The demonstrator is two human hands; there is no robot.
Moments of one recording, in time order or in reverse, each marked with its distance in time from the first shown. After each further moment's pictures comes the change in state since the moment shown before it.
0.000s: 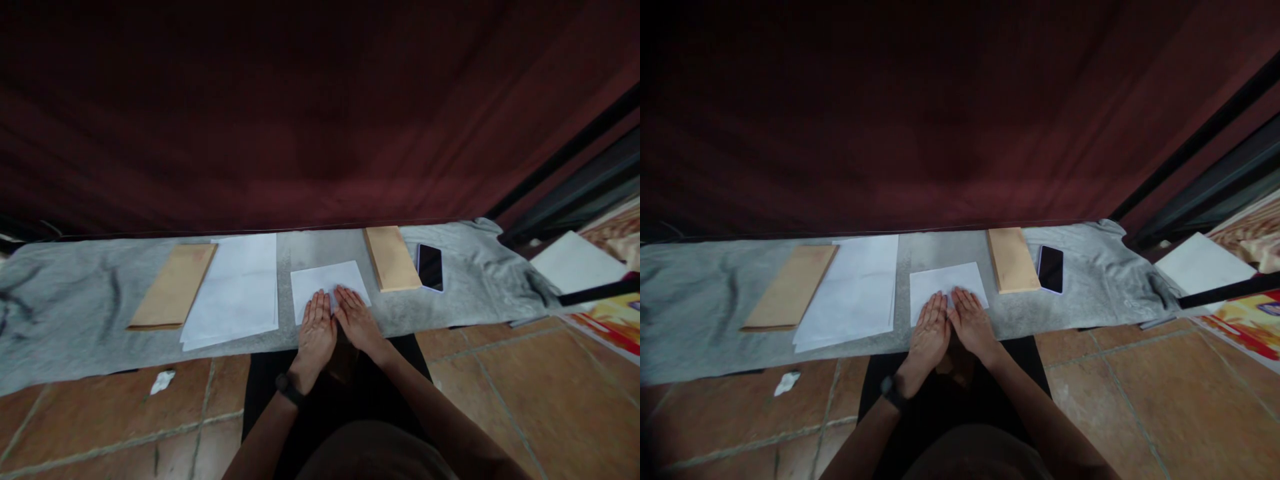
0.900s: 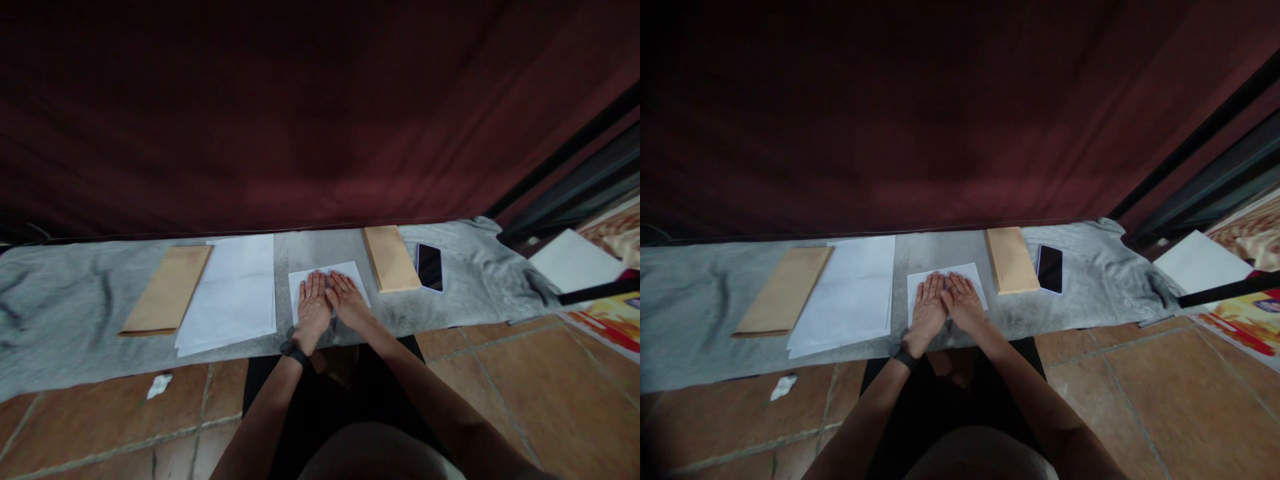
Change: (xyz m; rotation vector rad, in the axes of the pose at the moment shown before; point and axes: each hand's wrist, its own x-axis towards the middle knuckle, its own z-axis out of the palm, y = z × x) left_hand 0.061 -0.019 0.014 0.014 -0.051 -0.050; right_hand 0.053 0.013 0.016 -0.015 -0.040 0.079
